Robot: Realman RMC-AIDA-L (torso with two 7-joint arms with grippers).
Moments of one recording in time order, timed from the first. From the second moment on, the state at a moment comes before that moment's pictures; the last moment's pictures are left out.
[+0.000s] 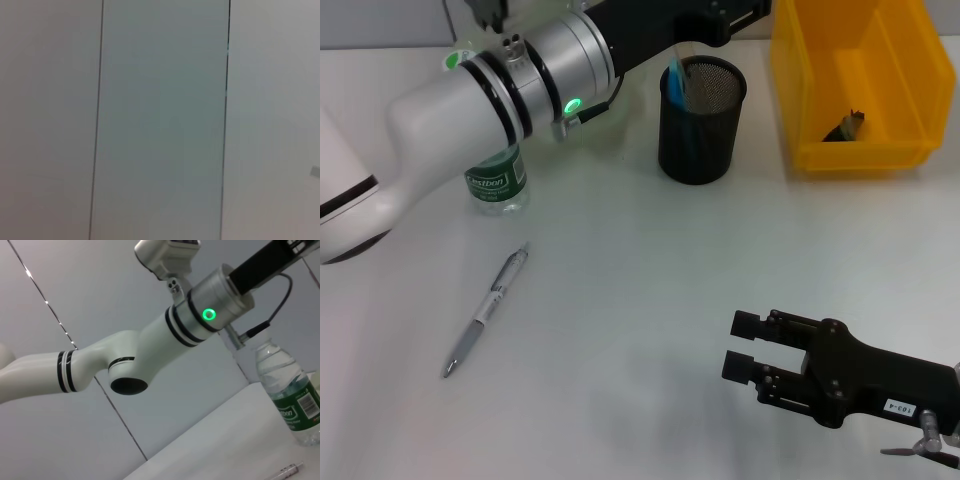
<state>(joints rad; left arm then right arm) -0.71 -2.07 1.81 0.62 0.45 0.79 -0.87 0.32 2.08 -0.94 -0.24 -1.64 -1.71 1.11</state>
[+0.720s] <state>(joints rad) -0.59 -1.99 1.35 0.84 1.30 1.41 -1.55 0.34 2.08 -0.94 -0.26 -1.64 -1.74 1.11</state>
